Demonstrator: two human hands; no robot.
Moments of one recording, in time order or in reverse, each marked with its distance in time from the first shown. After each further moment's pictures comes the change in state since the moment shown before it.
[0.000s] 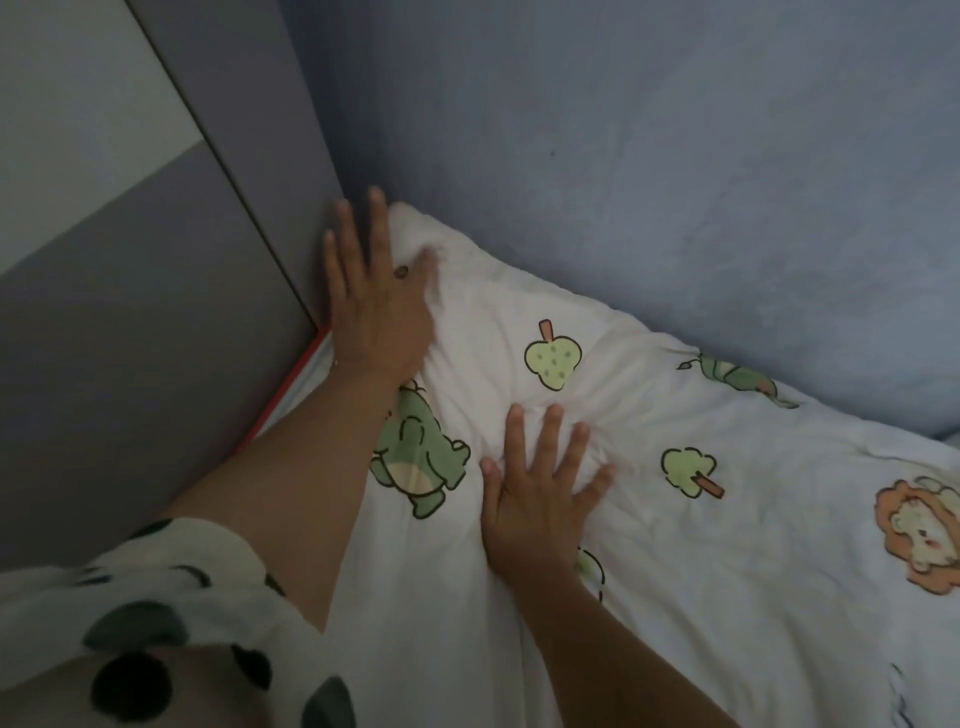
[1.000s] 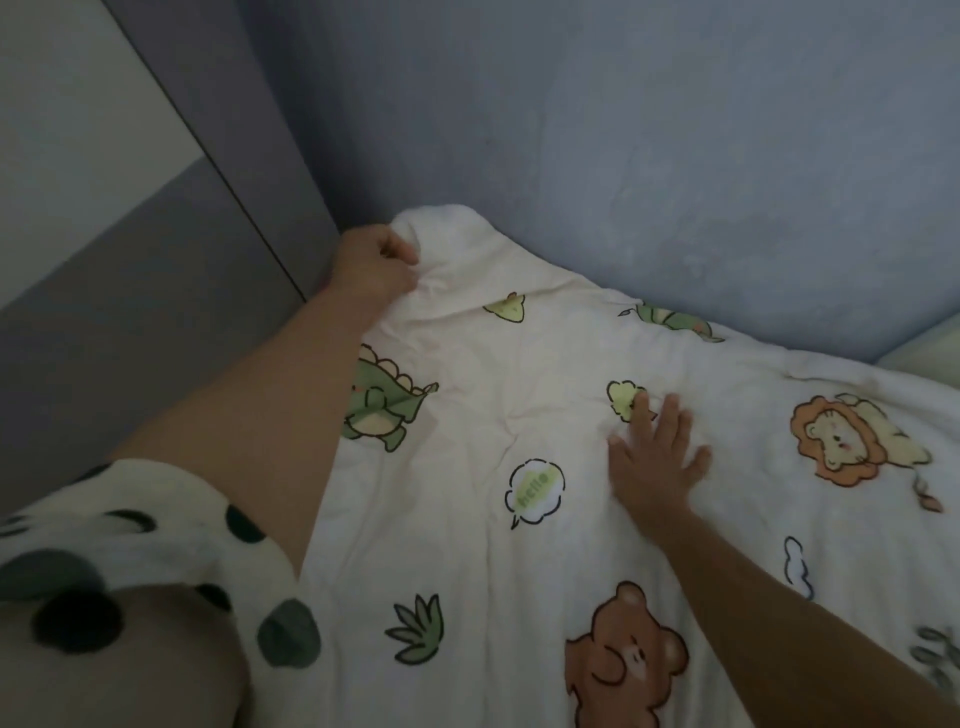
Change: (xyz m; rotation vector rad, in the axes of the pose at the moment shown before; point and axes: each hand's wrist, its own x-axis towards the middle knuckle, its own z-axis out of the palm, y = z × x) left_hand -0.008 0.033 -0.084 -1.002 -0.325 -0.471; right_hand -0.020 0.161 -0.042 0.160 -0.158 0.246
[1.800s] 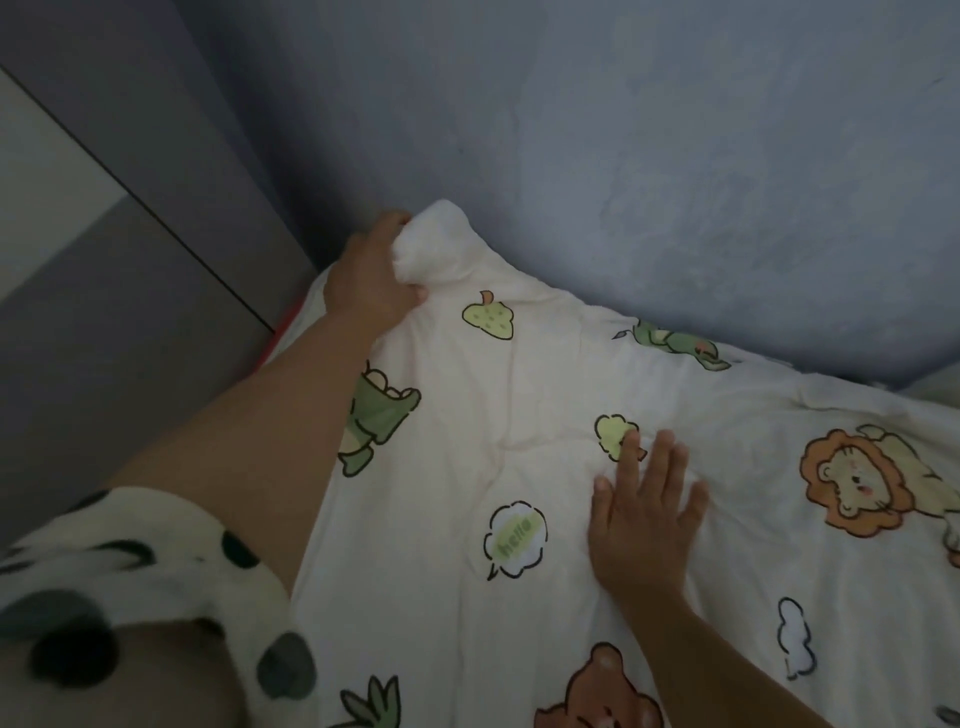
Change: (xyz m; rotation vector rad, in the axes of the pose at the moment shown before) left_hand 0.028 0.015 0.034 0.472 -0.006 0.195; right_hand -0.002 0.019 0.022 -0.134 0.168 -0.105
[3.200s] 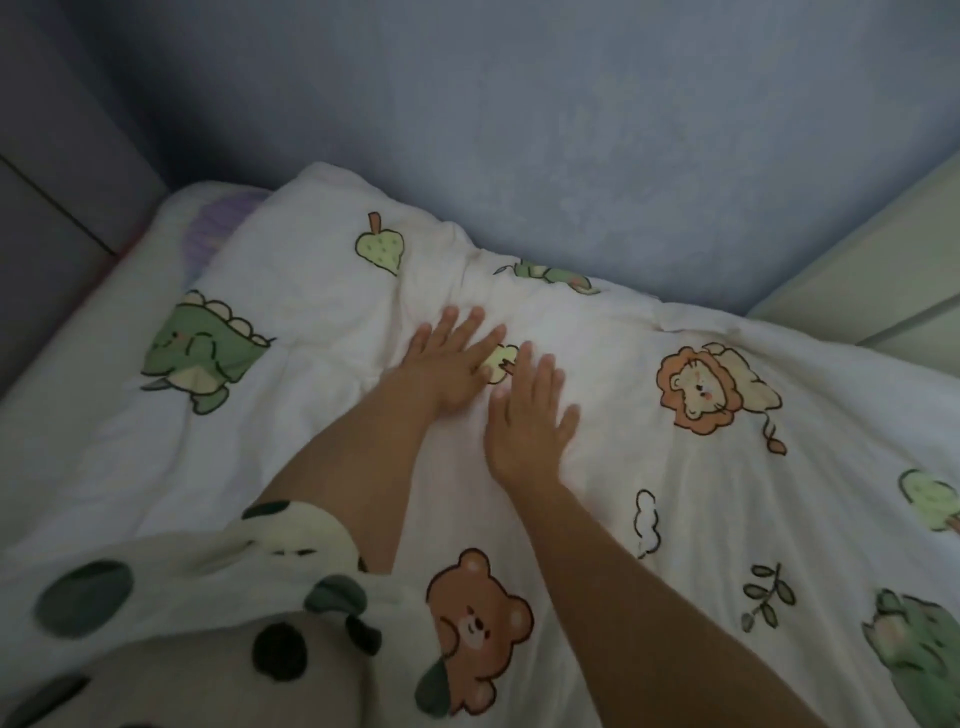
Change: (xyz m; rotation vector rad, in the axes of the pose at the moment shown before) left_hand -0.117 0.066 0.183 0.435 -0.678 0.374; right_hand 0.005 0.003 -0.032 0.324 -0.143 0.024
